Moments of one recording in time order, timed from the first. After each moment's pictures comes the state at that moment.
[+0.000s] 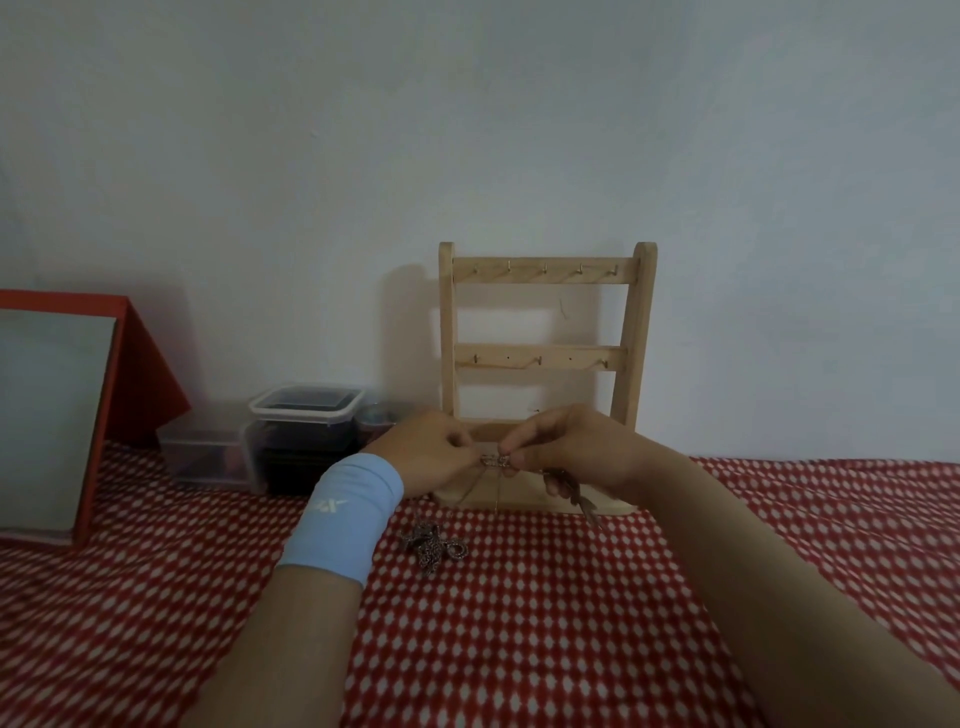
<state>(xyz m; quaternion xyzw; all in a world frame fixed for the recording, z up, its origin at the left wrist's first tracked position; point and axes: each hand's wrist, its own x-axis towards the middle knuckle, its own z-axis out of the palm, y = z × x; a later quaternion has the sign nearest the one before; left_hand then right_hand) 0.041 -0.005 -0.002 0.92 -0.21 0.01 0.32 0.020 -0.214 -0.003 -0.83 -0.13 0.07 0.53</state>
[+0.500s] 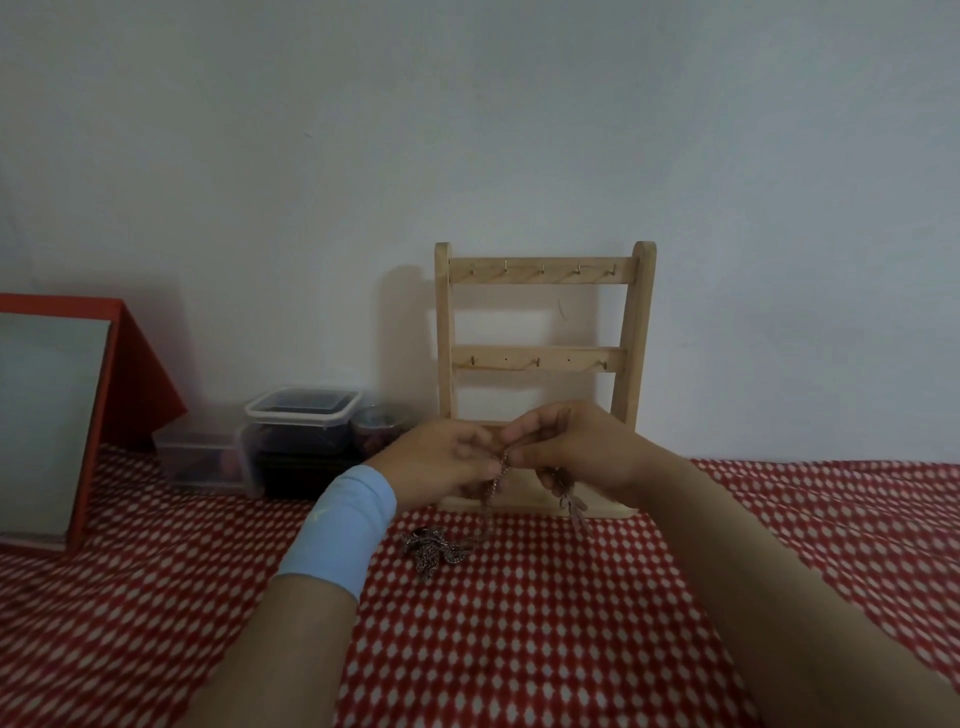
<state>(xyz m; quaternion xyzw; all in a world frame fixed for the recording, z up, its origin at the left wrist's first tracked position) 0.037 -0.013 -0.010 0.83 -0.24 -0.11 0.49 0.023 -0.216 -0.006 -0.81 -0.14 0.03 0.57</state>
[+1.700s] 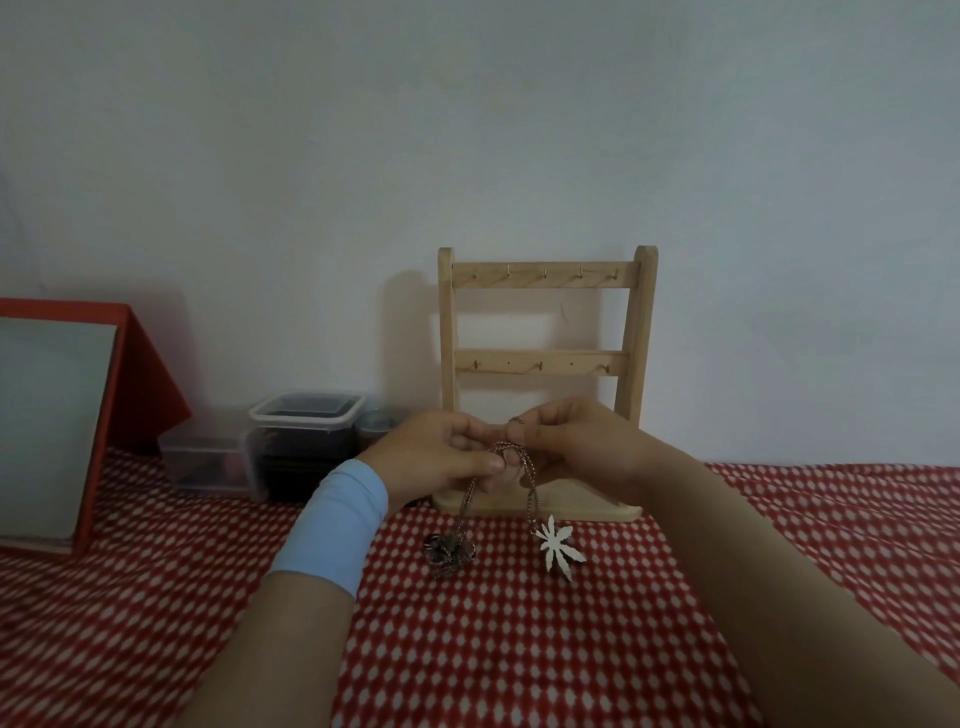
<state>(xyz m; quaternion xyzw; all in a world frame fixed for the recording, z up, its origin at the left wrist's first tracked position) 0.031 -0.007 0.000 0.78 -0.21 -0.13 0.57 0.026 -0.211 -0.002 -0.77 -0.16 0.06 0.61</state>
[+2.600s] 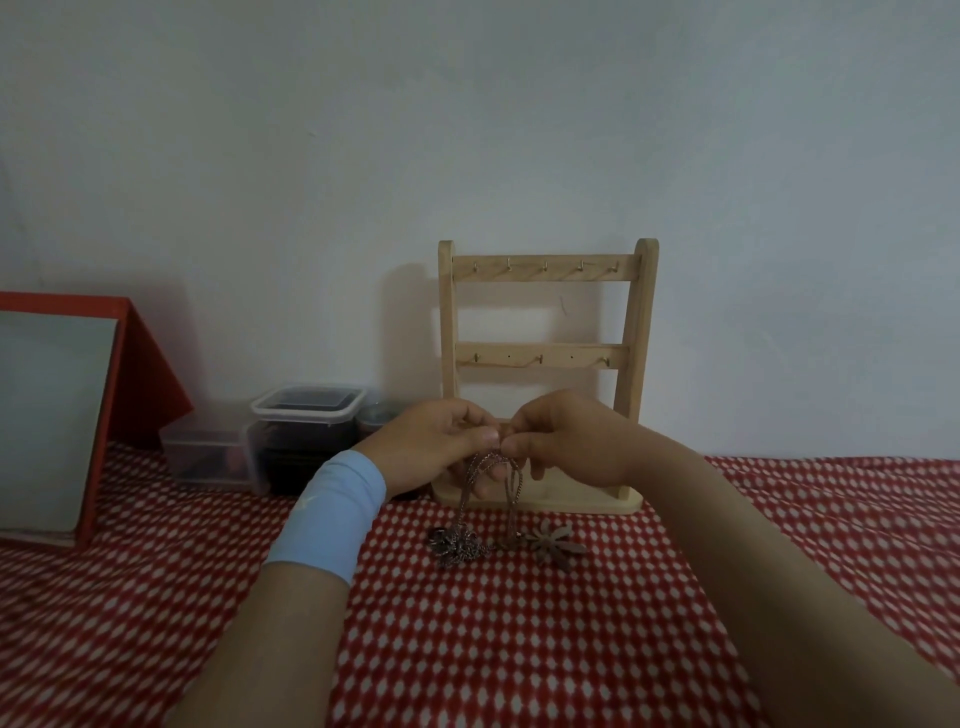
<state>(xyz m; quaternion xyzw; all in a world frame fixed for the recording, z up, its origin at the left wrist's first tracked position) 0.034 -0.003 0.003 0.82 -0.25 -0.10 0.51 0.019 -0.205 0.010 -0.92 -0.20 -0.03 0.34</state>
